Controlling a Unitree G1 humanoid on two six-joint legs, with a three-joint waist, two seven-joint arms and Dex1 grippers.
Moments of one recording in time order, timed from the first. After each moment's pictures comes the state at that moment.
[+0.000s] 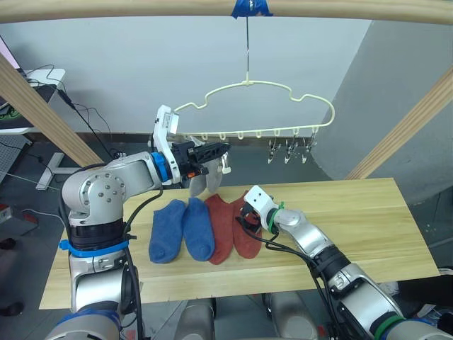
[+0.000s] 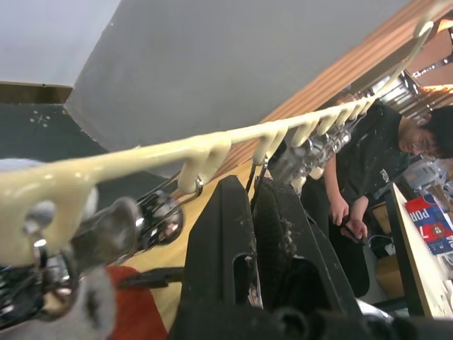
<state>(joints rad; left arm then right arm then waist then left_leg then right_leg) -0.68 0.44 0.25 -0.15 -0.86 1.22 -0.51 -0.57 -0.16 0.45 0.53 -0.05 0.28 0.44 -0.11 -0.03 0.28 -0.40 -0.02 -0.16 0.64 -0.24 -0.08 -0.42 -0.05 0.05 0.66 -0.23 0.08</state>
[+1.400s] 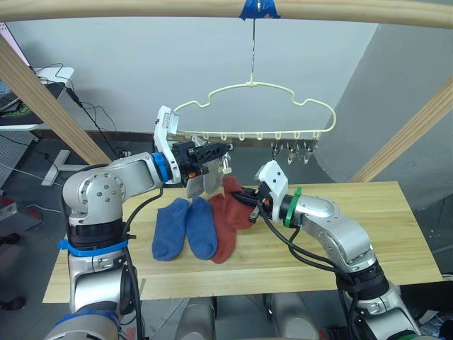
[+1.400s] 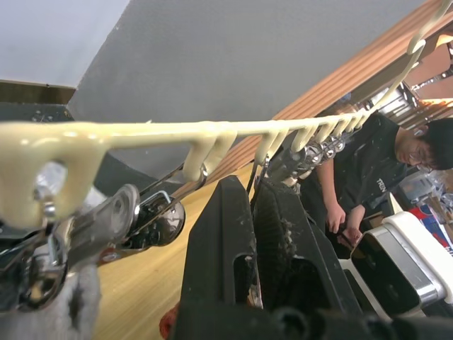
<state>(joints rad) -0.68 0.44 0.24 -0.11 -0.91 1.21 -0.48 -0.42 -0.24 0.28 -0.31 0.26 0.72 0.63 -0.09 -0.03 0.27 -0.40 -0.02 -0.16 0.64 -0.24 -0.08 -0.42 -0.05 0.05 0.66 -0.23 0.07</state>
